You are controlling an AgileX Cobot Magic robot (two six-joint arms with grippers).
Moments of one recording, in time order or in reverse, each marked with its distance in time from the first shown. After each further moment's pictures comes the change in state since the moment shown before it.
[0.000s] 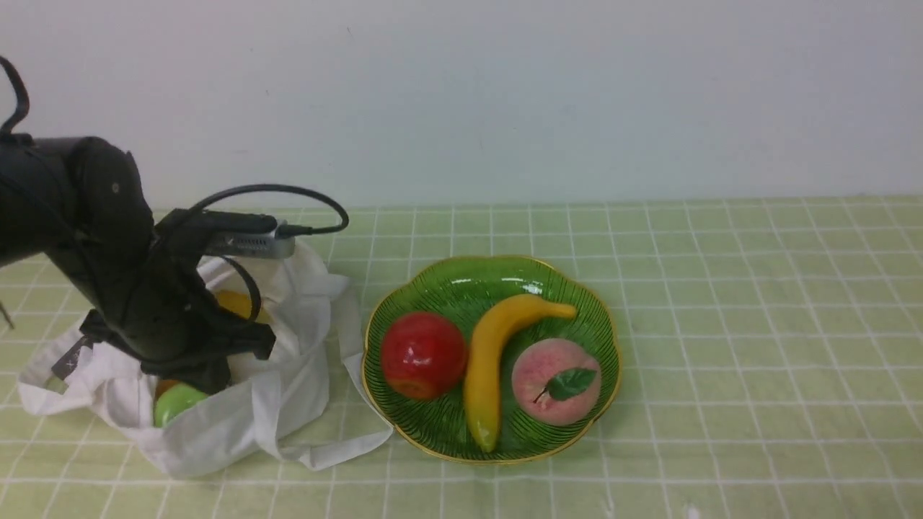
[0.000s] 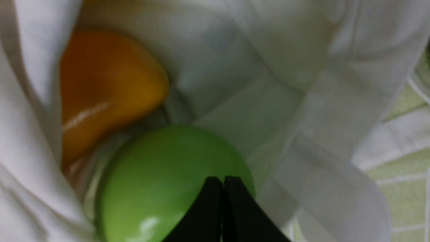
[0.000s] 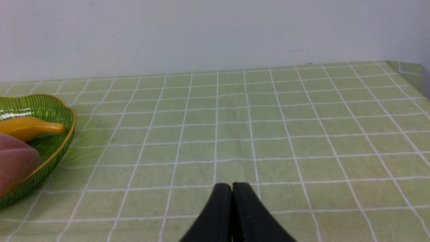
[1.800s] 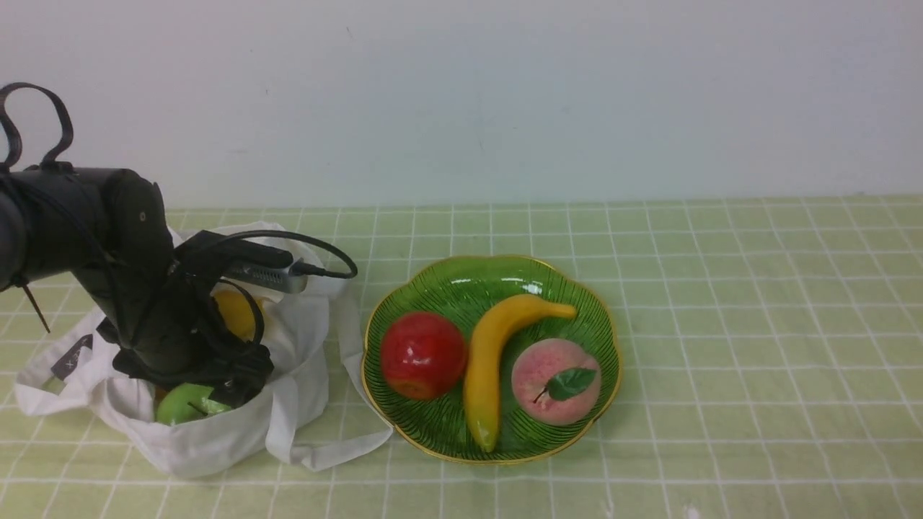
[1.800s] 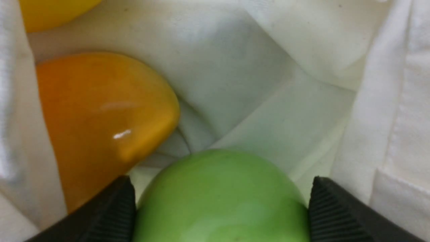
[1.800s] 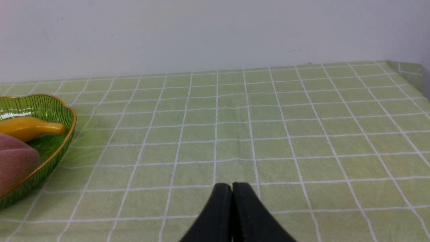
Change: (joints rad) right arm 0.000 0.000 0.000 0.000 0.000 0.000; left arm 0.000 0.121 -0.035 0.060 -0.047 0.129
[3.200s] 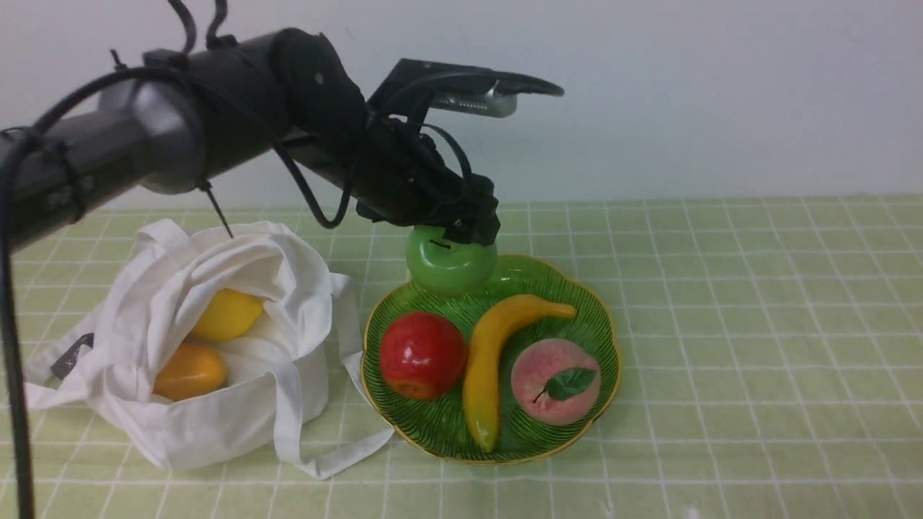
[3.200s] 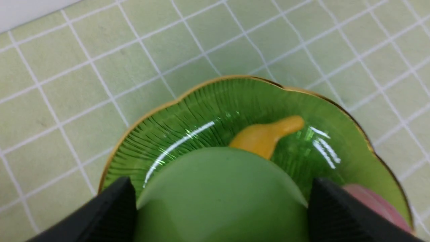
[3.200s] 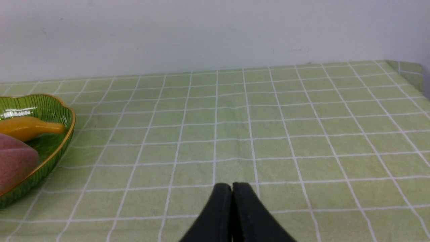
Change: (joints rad) right arm 0.000 0.000 0.000 0.000 0.000 0.000; left arm -0.299 0.184 -0.506 -0.348 -0.145 0.087
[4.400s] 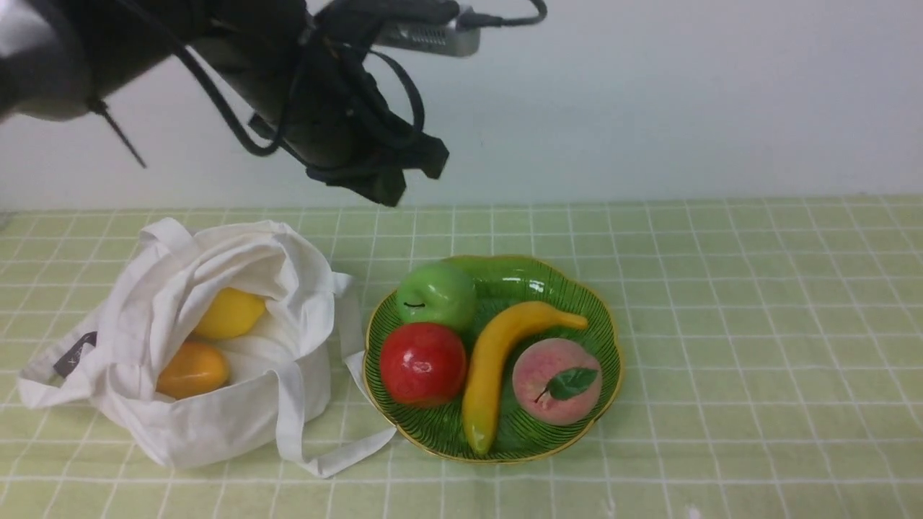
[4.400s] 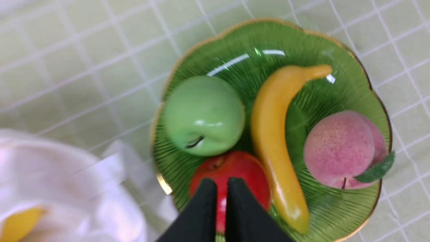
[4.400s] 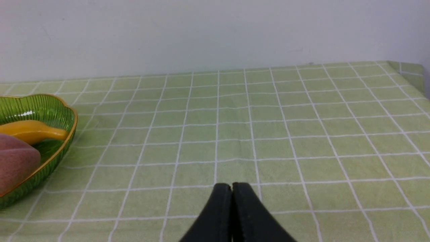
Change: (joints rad) right arm 0.000 0.000 0.000 0.000 0.000 0.000; left arm -0.001 -0.265 -0.086 0.270 0.380 -0.255
